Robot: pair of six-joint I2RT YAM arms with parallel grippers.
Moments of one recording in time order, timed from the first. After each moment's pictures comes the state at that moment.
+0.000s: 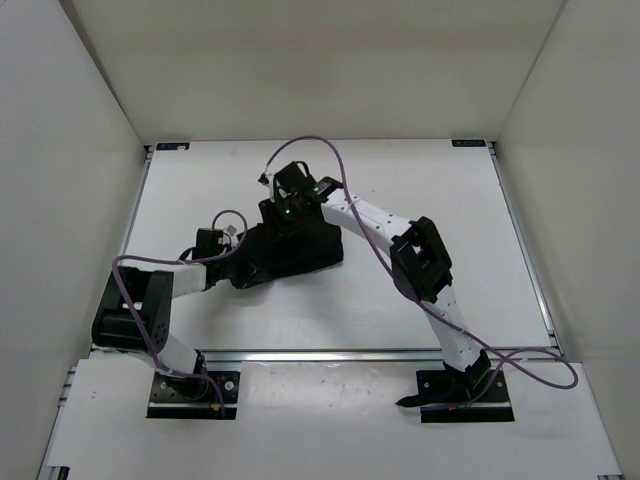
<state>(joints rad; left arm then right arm) -0.15 1.55 0.56 0.06 0.54 -0.75 0.79 2.29 2.00 -0.62 -0.35 0.27</state>
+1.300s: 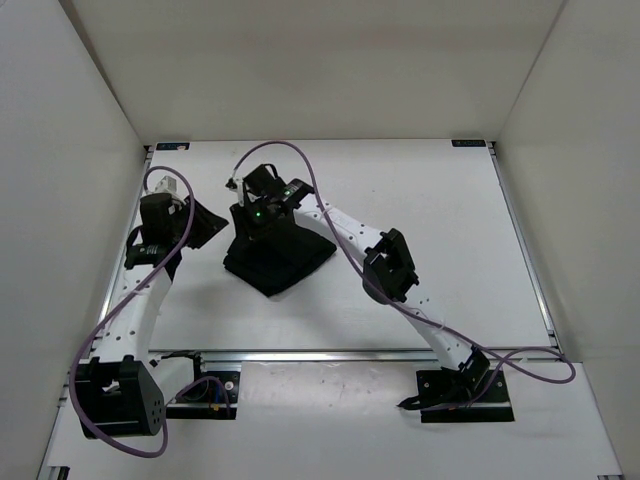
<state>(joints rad) 0.05 1.08 0.83 -0.31 0.28 -0.68 0.86 2.56 2.52 -0.80 -0.45 0.32</state>
